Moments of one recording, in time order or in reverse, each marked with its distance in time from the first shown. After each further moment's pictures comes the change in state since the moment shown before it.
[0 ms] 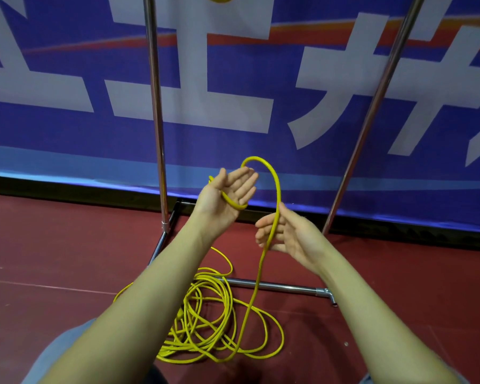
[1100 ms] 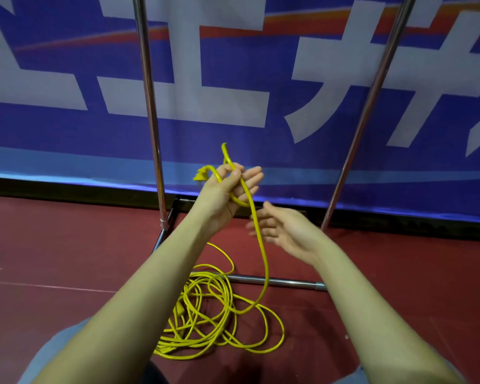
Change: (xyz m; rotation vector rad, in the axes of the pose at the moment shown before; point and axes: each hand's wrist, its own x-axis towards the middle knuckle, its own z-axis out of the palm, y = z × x) left_hand 0.002 -0.010 0.004 0.212 -0.073 0.156; right_hand 0.009 -0.002 0.004 0.029 0.033 0.077
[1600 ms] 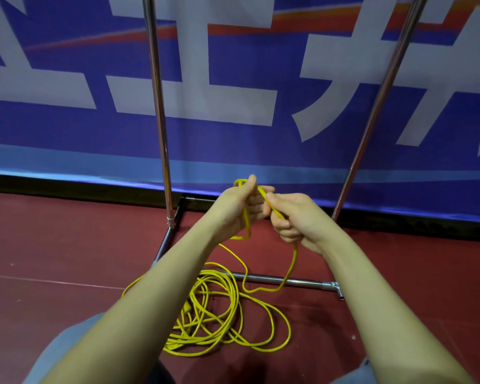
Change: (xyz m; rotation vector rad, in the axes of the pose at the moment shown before) left_hand -0.010 -0.008 -0.003 0.253 -0.024 -0.267; right_hand -0.007 -0.019 0.007 -0.159 -0.059 -0.187
